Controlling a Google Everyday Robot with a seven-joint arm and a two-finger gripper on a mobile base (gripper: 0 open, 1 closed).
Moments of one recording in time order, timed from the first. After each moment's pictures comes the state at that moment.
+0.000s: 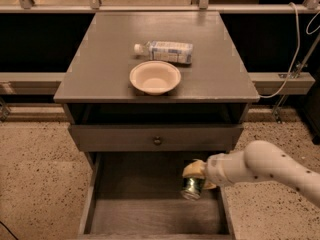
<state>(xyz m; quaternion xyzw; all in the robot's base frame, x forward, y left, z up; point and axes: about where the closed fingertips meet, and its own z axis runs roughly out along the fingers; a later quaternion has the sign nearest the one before) 0.486 -0.105 0.565 -0.91 0.16 -0.06 0.37</state>
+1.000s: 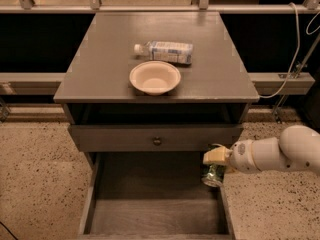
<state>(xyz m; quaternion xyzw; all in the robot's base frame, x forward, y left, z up) 0.497 -0.168 0.636 -0.91 0.10 -0.12 0.39</state>
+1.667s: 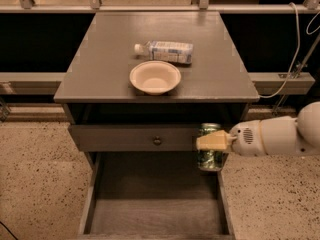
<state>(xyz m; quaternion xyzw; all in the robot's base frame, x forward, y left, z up) 0.480 -0.128 0.749 -0.88 -0.08 -0.21 0.42</state>
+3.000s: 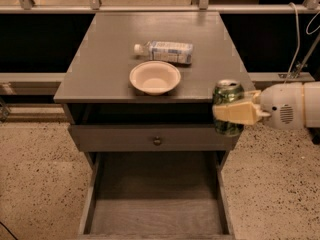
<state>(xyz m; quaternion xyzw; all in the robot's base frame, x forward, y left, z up) 0.477 -0.143 0.887 -0.79 -0.32 -0.39 0.35</state>
